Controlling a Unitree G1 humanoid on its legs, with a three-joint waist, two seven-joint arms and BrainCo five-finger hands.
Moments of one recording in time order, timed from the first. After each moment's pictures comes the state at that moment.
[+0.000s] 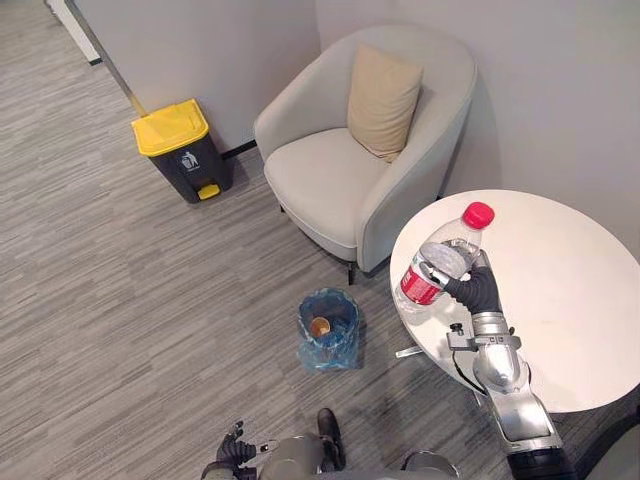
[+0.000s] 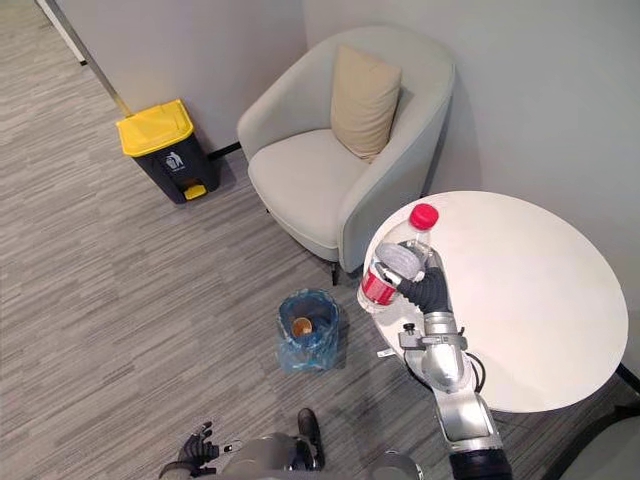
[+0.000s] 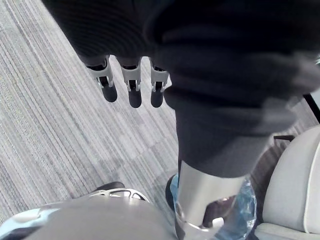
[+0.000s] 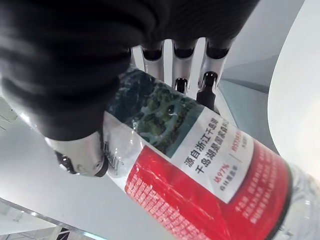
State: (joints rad) left arm 0.14 0.14 -0.09 0.99 -0.11 -0.09 0.11; right arm 0.05 -0.25 0.05 -0.10 -0.17 -0.18 -0.21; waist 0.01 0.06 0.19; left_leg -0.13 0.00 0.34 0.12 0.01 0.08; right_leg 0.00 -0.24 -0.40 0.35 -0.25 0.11
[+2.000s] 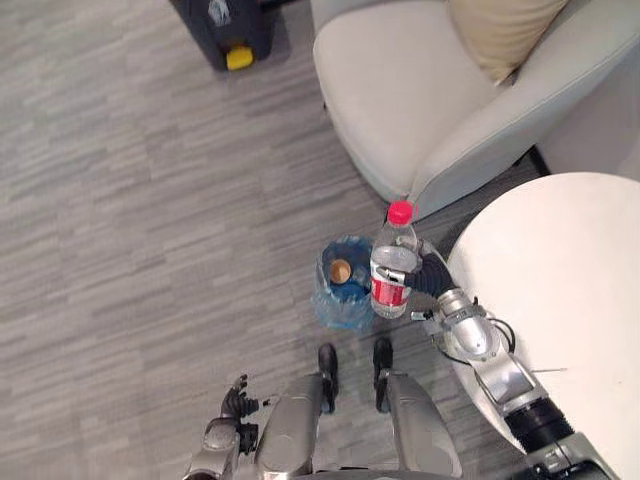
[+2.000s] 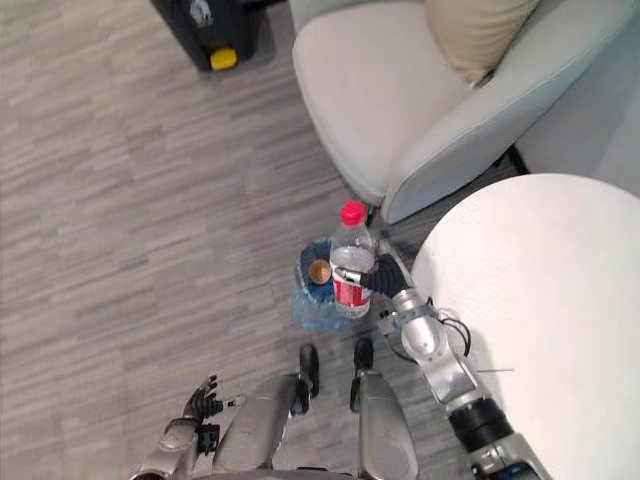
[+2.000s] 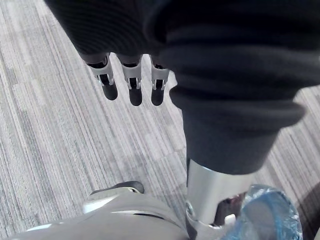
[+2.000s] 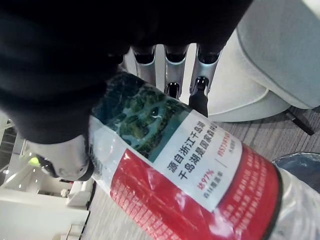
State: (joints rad) left arm -0.05 0.16 -0.07 0.94 -0.11 -0.13 0.12; right arm -0.30 -0.49 0.34 0.06 -0.17 -0.17 -0.13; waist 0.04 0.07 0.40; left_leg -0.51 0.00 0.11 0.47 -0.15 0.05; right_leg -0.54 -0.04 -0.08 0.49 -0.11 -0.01
